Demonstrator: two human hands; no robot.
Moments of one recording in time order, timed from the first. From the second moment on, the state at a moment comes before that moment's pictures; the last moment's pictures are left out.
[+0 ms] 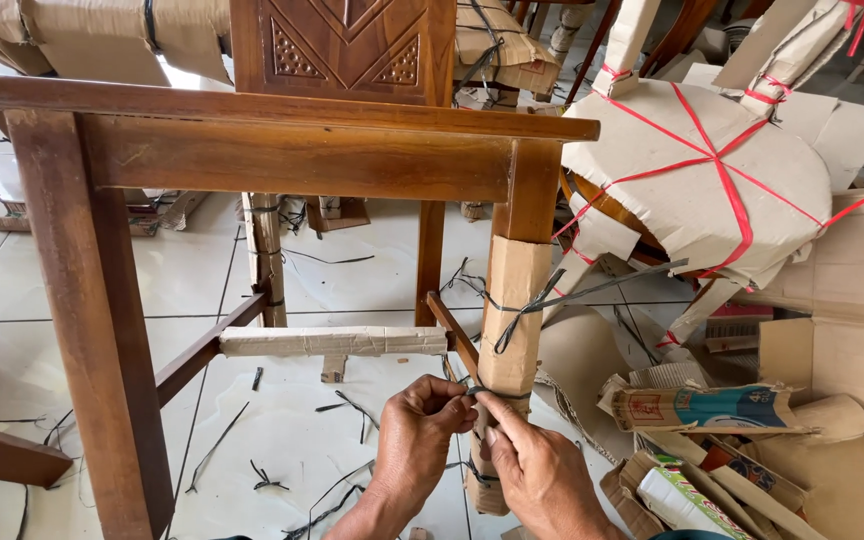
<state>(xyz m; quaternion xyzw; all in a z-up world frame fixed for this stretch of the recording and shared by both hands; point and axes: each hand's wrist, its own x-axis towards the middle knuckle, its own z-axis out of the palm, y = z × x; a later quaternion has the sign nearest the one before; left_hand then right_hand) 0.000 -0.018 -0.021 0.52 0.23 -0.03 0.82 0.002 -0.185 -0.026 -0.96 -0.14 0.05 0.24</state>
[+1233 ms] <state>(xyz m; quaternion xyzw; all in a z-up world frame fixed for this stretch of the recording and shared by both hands) -0.029 -0.032 -0.072 0.85 0.02 0.18 0.50 0.015 -0.166 -0.023 -0.94 -0.12 -0.16 0.28</state>
